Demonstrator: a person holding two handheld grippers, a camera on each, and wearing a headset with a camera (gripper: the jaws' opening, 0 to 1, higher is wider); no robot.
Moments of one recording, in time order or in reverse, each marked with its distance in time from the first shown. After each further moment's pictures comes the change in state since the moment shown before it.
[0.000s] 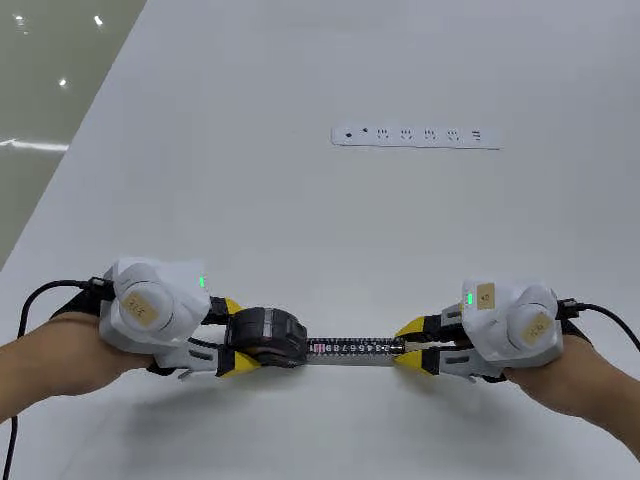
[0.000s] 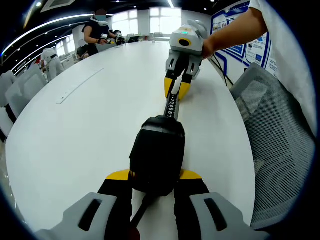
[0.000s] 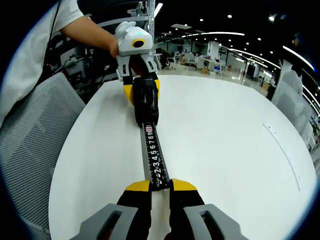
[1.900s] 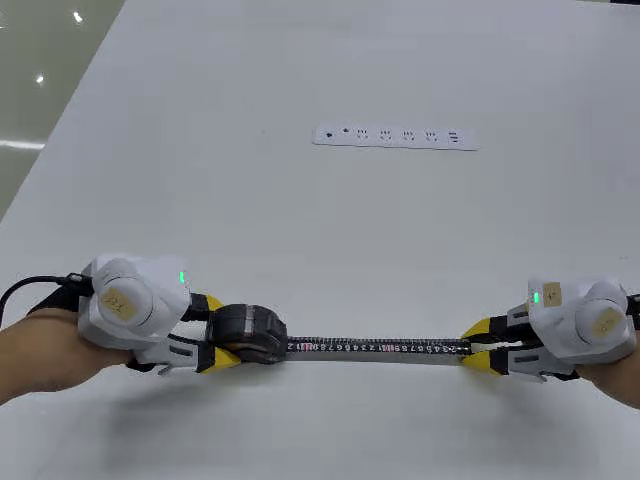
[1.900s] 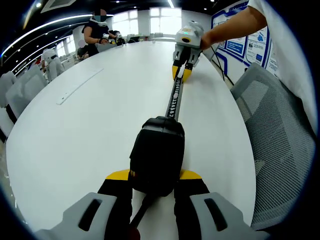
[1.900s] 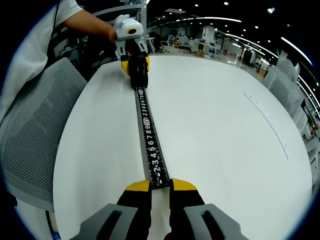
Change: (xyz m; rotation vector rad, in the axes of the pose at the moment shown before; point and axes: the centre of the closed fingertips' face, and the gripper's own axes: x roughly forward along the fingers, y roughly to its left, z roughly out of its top) left arm 0.000 -0.002 0.002 0.000 -0.001 0.005; right arm -0.076 -0.014 -0.081 0.038 0.166 -0.039
